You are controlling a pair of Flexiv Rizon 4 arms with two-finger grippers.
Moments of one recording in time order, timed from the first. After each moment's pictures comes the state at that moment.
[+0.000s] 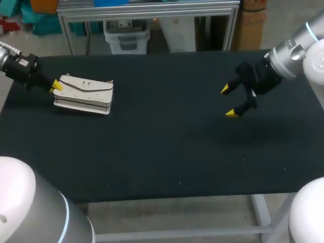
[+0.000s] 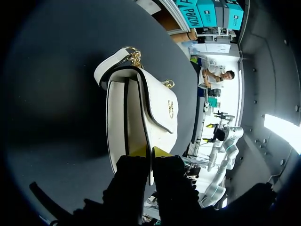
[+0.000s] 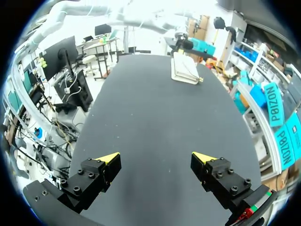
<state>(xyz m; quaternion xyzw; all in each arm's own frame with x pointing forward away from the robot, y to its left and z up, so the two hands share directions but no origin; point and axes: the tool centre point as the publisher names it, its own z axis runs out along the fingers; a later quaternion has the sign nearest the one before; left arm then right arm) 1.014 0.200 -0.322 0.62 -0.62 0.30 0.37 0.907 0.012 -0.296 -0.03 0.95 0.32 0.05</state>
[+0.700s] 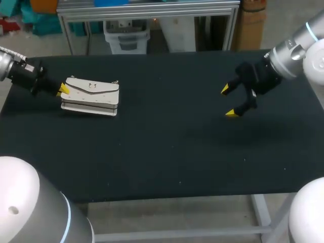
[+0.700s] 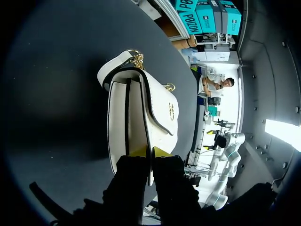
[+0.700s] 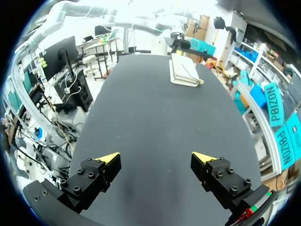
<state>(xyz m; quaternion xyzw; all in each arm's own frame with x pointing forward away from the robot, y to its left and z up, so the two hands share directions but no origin) 1.002 0.176 -0.326 0.65 -0.60 0.33 0.33 0.907 0.012 -0.296 -0.03 0.95 0.32 0.05</state>
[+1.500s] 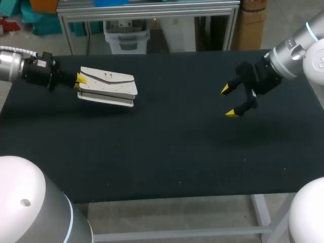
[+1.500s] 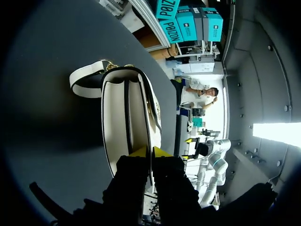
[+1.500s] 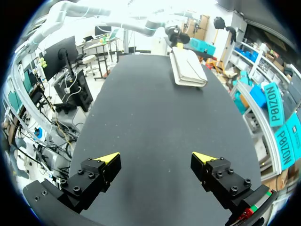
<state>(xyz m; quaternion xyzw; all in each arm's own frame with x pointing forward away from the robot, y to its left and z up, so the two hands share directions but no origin) 0.990 0.095 -0.266 0.64 -0.55 0.42 0.33 0.907 0.012 -0.296 -0.03 0.95 0.32 0.05</state>
